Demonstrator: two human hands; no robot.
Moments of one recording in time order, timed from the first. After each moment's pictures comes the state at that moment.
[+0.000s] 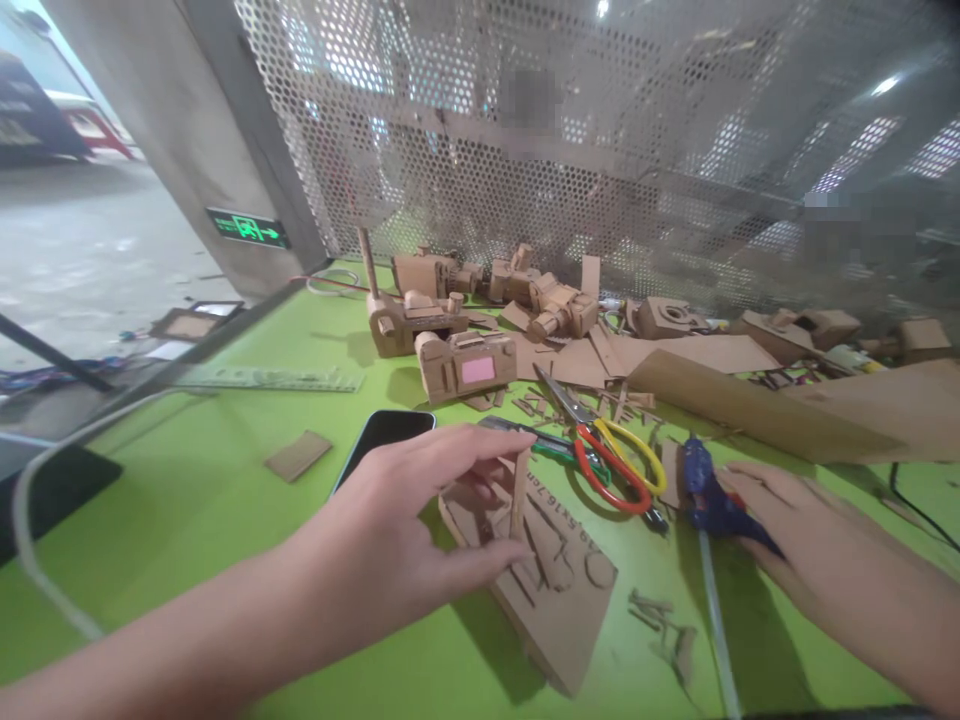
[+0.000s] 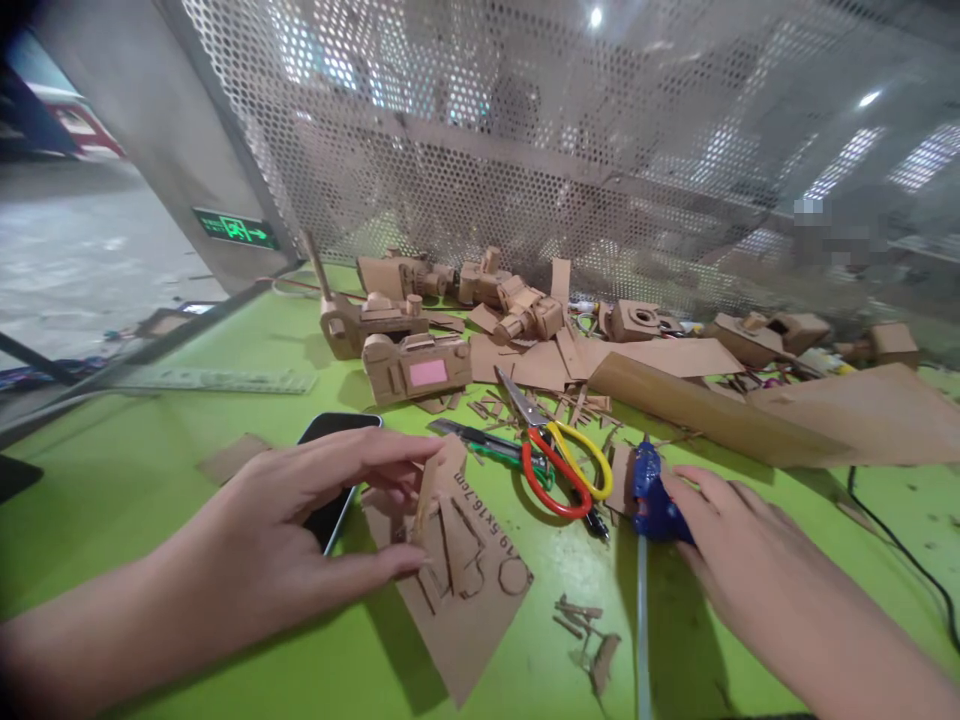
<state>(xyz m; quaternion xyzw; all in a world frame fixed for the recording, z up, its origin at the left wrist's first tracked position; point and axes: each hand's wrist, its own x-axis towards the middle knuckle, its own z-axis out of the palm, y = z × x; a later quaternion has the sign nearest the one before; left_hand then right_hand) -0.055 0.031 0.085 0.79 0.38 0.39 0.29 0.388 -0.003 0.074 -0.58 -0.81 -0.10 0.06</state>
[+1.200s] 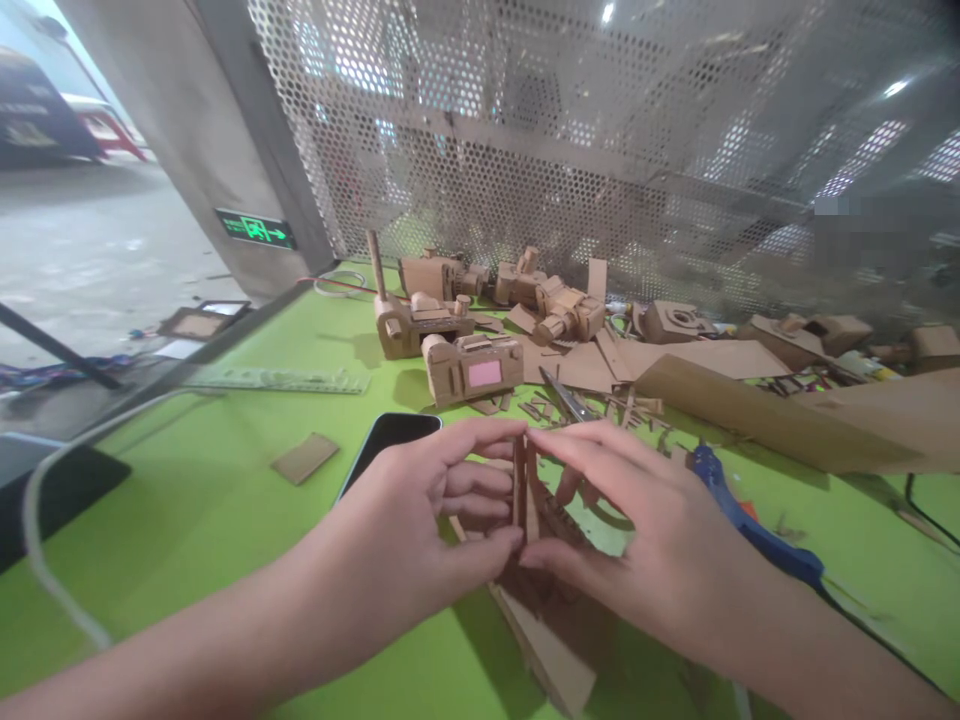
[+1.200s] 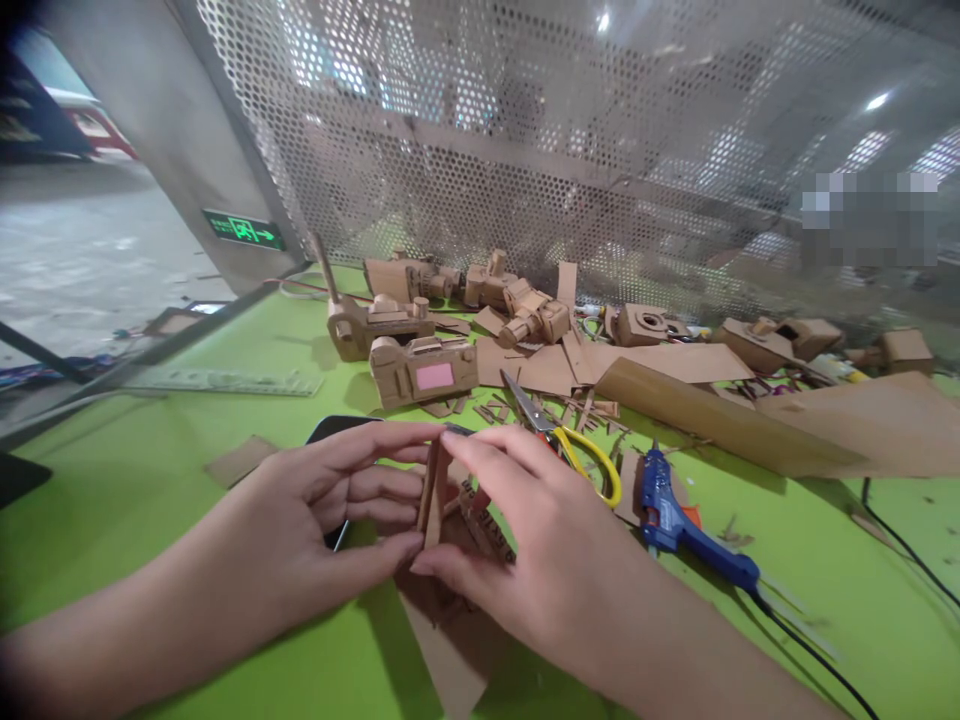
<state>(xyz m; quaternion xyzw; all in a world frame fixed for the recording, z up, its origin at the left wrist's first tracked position) -0.047 0.027 0.083 0.59 0.43 0.36 0.59 0.206 0.026 0.114 -0.40 -0.88 0.12 0.23</state>
